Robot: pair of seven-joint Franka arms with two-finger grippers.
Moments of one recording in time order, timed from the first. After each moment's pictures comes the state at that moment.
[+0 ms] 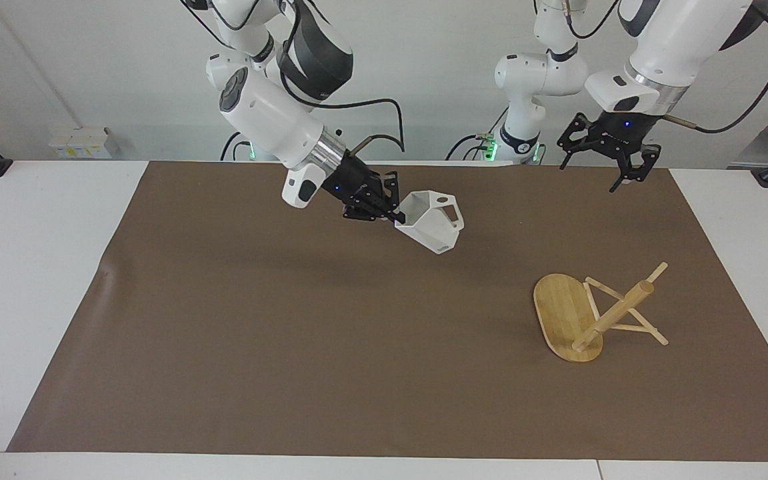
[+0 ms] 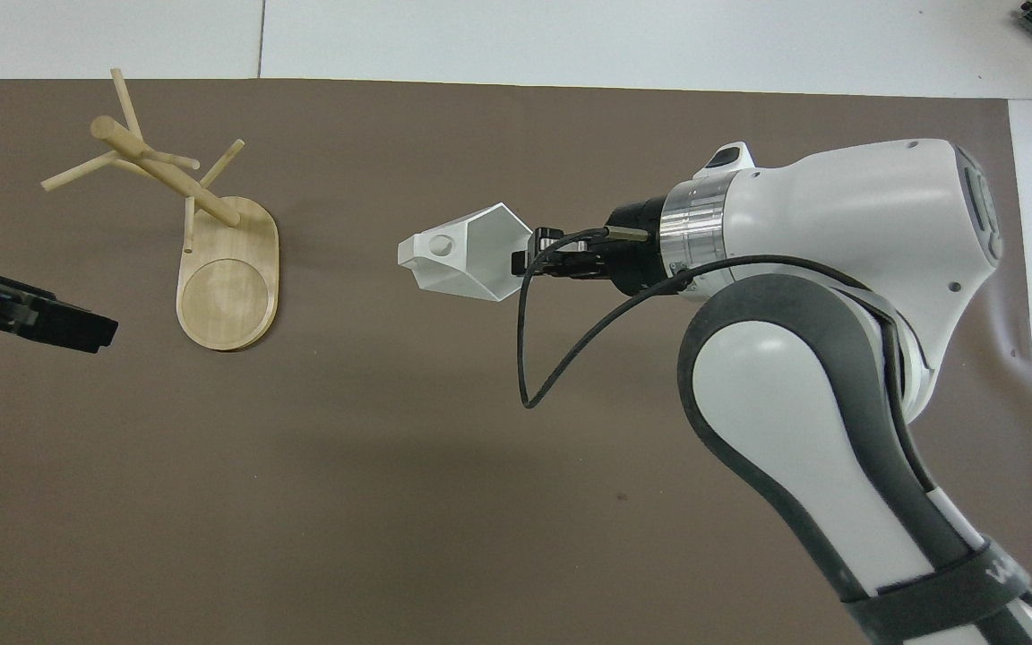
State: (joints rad) left arm -0.15 -0.08 -0.03 -1.66 -0.12 1.64 0.54; right arm 0.21 0.17 0.21 -1.70 0.74 2.18 0.07
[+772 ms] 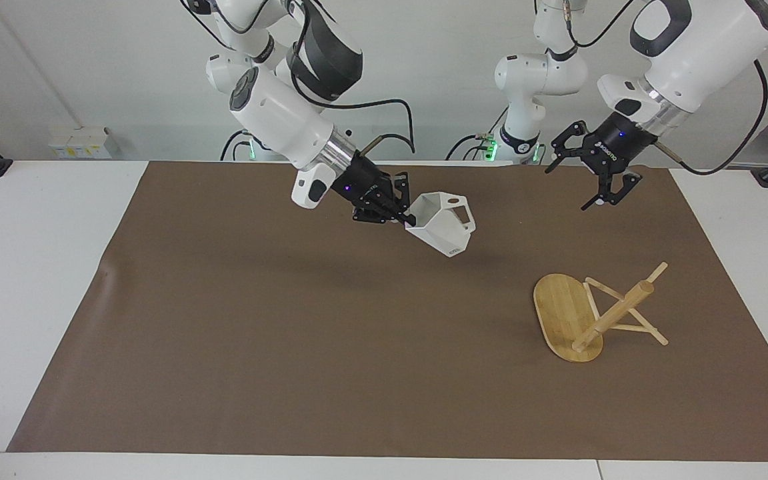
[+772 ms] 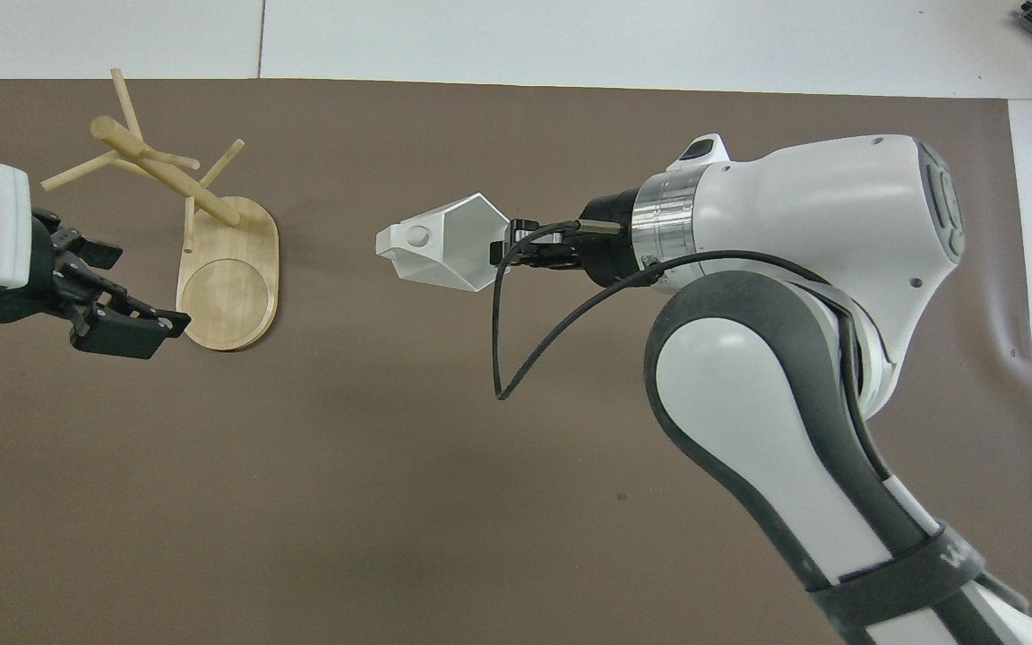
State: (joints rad) left arm -0.11 -0.09 0.00 -1.77 -0.45 1.76 1.02; right arm 0.22 0.19 0.21 -1.66 0.74 2.19 0.07
